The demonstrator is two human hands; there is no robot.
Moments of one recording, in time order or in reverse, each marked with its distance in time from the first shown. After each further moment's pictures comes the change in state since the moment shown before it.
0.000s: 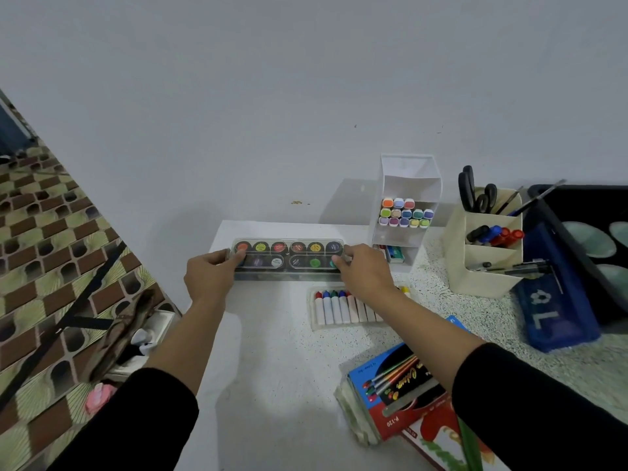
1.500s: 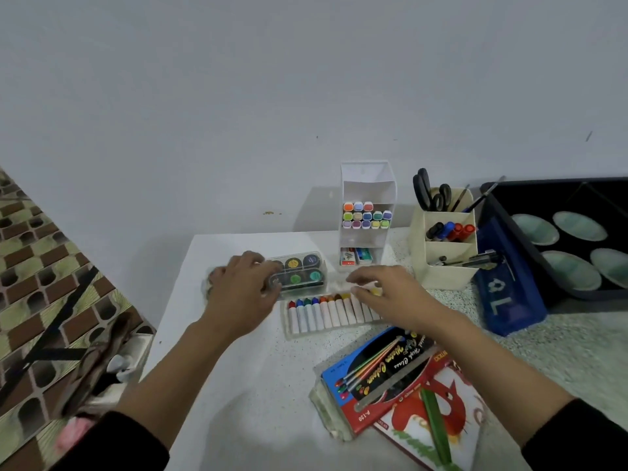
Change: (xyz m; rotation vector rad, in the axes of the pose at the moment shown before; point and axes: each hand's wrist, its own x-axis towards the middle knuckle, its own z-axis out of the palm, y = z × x) left_hand -0.081 0.037 0.022 0.848 -0.422 0.853; right_hand -0.056 0.070 -0.078 0.025 -0.154 -0.309
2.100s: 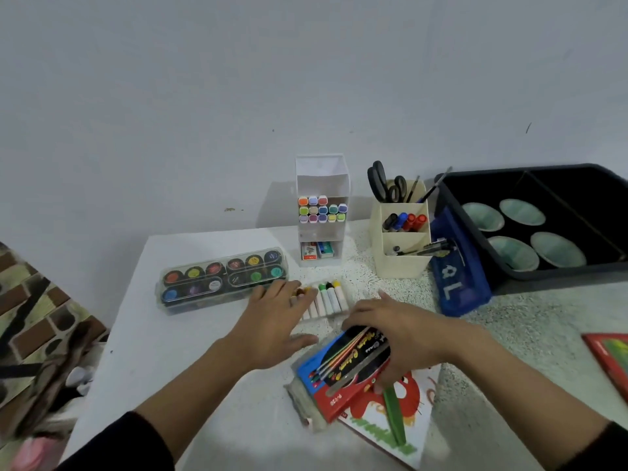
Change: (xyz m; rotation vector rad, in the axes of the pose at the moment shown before) left_hand -0.017 0.076 0.048 0.196 -0.298 0.434; right_hand -0.069 0.023 -0.036 -0.337 -0.486 -0.122
